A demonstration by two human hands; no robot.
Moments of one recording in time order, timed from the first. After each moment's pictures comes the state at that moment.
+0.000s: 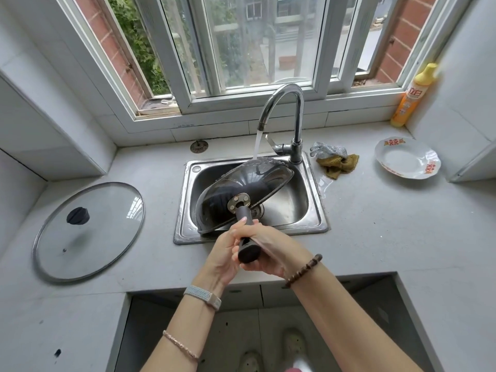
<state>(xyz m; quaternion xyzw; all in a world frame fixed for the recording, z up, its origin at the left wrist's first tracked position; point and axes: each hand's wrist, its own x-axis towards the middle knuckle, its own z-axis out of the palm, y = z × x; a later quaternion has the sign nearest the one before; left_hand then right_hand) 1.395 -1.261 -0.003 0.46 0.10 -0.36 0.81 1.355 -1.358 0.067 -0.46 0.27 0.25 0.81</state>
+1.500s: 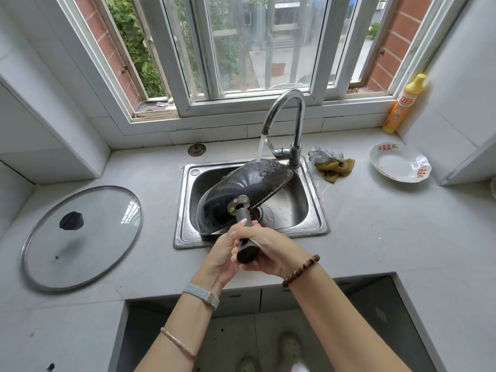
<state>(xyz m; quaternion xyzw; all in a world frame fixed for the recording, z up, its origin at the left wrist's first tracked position) 1.413 -1.242 -0.017 0.44 0.11 -0.38 0.80 1.365 -1.337 0.069 -0.49 0.26 0.24 0.80</state>
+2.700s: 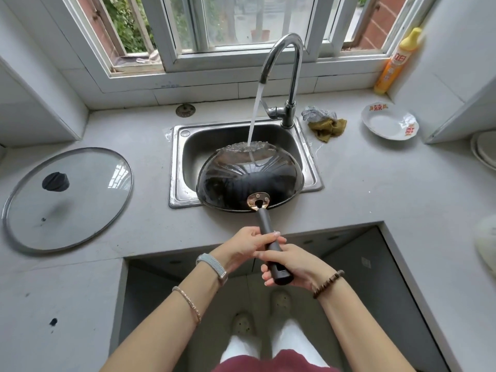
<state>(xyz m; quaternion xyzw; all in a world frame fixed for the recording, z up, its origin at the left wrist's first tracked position) 1.354 -1.227 -0.073 0.59 -0.05 -0.55 0.59 1.262 -1.332 -0.036 -0.50 0.31 0.26 0.77</state>
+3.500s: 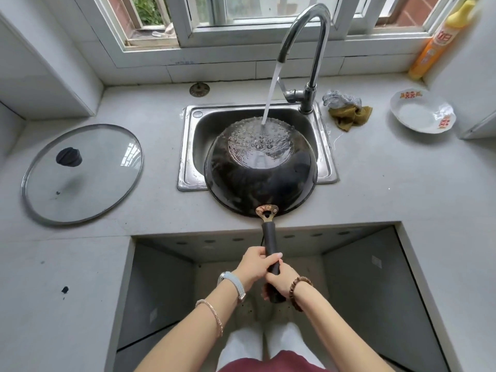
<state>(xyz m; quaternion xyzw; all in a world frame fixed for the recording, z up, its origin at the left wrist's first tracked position) 1.300 -1.227 -0.153 0.70 0.05 -0.46 0.54 1.238 -1.319 -0.135 -0.70 0.31 0.32 0.55</state>
